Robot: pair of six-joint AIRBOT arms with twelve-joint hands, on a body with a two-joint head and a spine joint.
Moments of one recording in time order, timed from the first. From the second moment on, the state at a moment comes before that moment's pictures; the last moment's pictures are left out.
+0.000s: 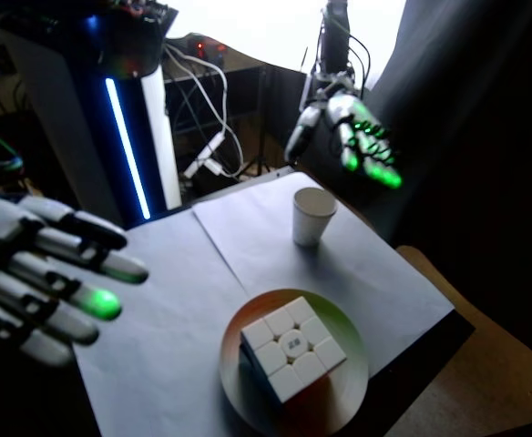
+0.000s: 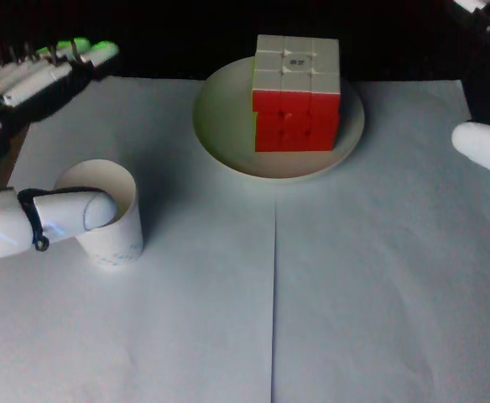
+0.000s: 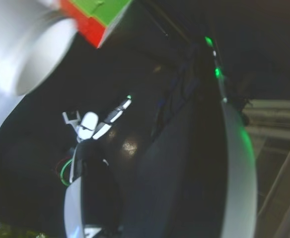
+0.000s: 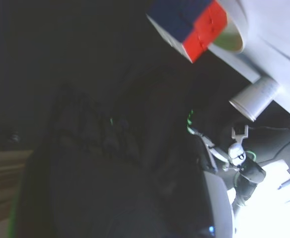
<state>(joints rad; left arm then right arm) 1.10 -0.78 0.92 -0.14 -1.18 0.92 -1.03 -0.76 0.88 0.26 1.16 -0.98</state>
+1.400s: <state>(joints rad) 1.12 -0.91 1.00 -0.20 -1.14 0.82 -1.03 -0.78 0.89 0.27 1.16 -0.98</state>
